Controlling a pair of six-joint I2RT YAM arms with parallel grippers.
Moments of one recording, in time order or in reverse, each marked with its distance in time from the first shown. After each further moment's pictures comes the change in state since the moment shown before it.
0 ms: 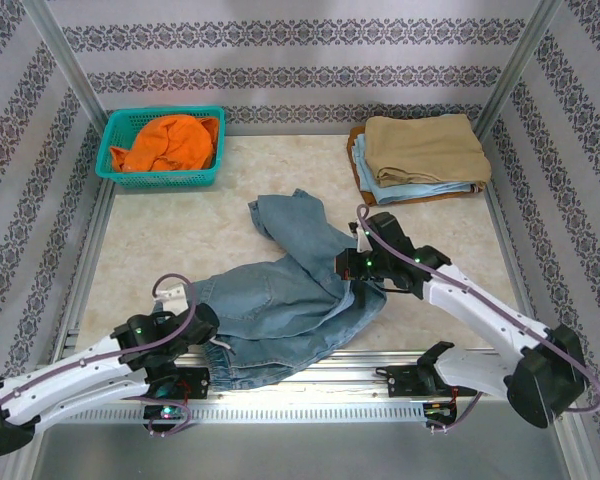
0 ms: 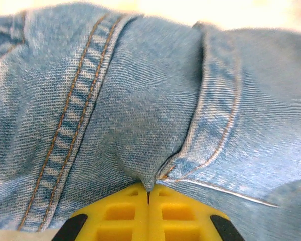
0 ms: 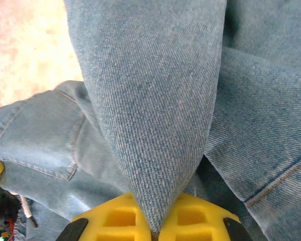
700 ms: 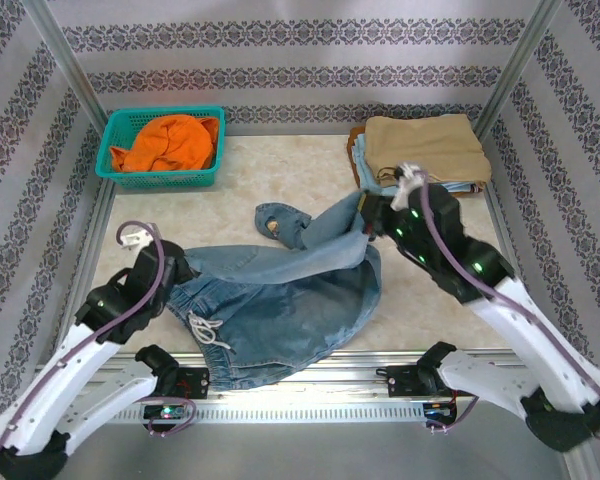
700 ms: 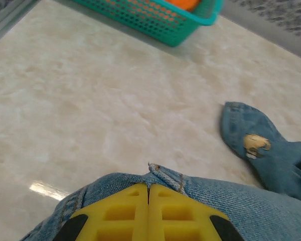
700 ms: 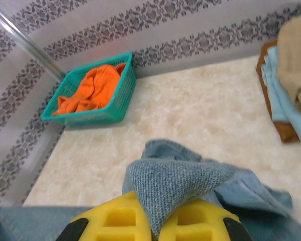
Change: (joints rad) left arm 0.528 0.192 0.428 0.111 0.013 0.494; right arm 0.048 -0.068 0.443 -0.052 0.402 -0.044
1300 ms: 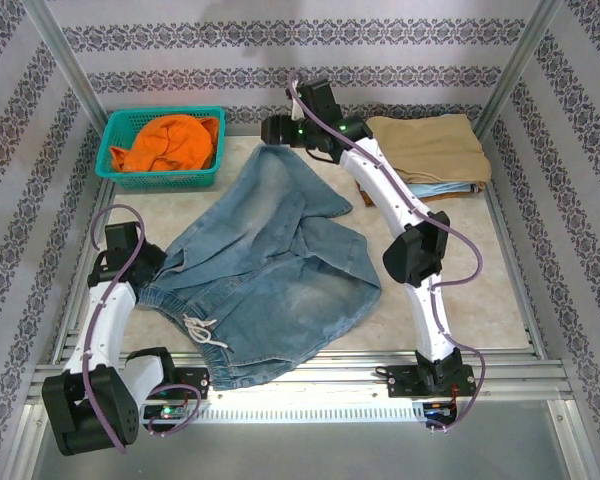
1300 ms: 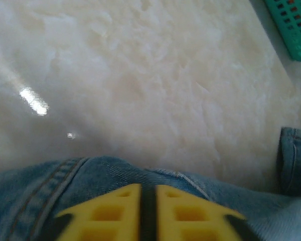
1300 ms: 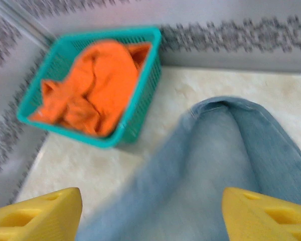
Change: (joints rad) left arm 0.706 0.298 -0.224 0.377 0.521 0.012; right arm -0.112 1.169 1.125 -0.193 -0.315 -0.126
